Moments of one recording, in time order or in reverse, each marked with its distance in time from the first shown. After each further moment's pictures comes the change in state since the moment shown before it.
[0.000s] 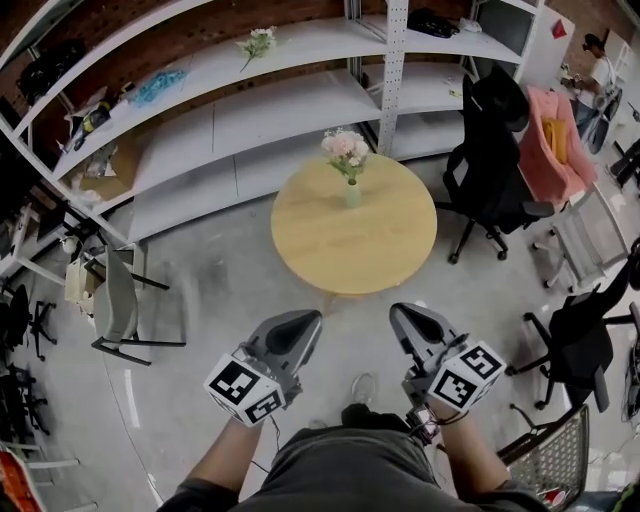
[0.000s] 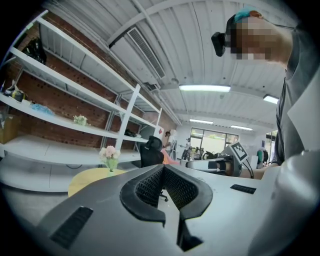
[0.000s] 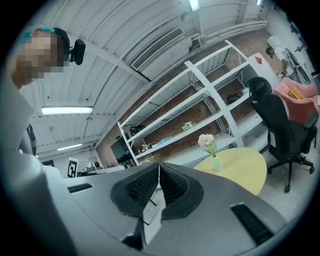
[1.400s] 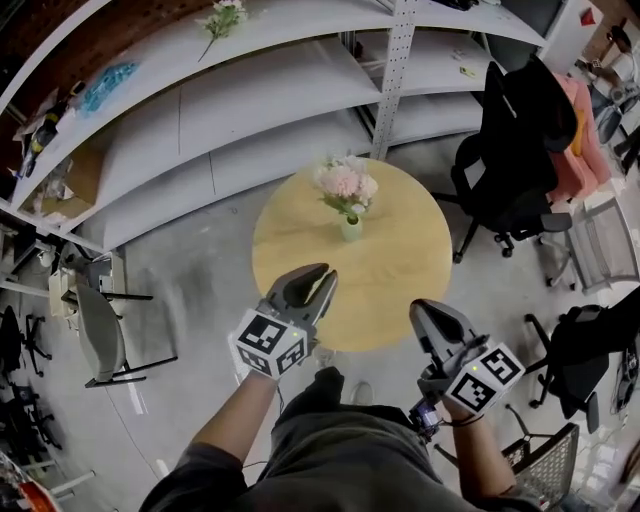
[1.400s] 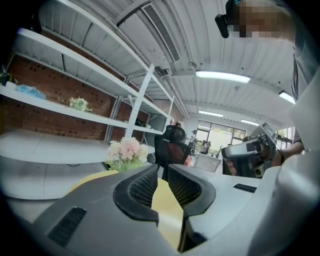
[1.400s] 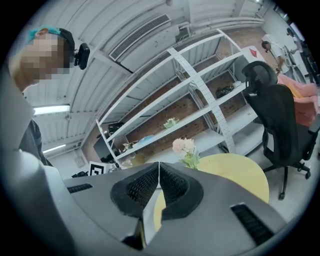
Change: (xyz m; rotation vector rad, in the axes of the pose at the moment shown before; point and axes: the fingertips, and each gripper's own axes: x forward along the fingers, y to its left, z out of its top) left arm 0.227 0.243 -0.024 -0.023 0.103 0.011; right arm 0.157 -0.178 0.053 0.053 0.072 -0.134
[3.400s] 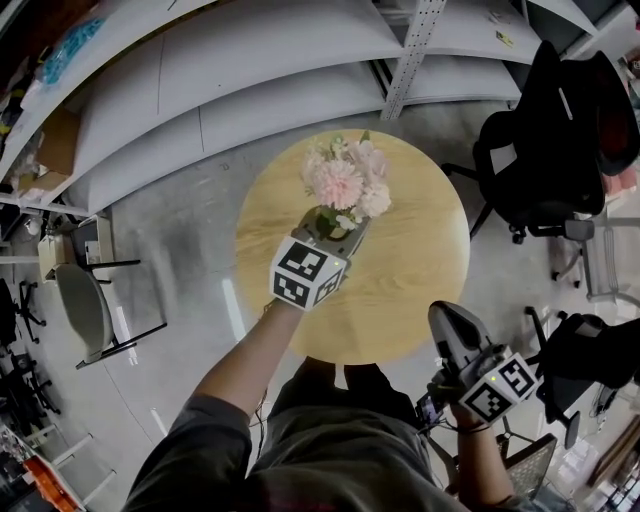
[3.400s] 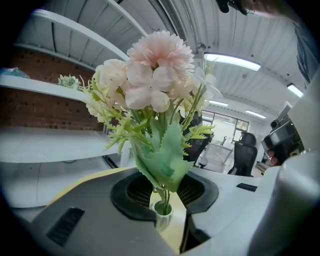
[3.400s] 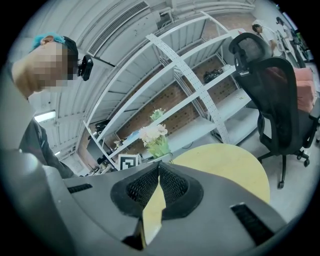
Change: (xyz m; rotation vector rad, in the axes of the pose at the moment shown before) left arm 0.185 0.112 -0.048 0.021 0.114 0.005; right arm 0.063 -0.108 -0.007 0.124 0.107 -0.048
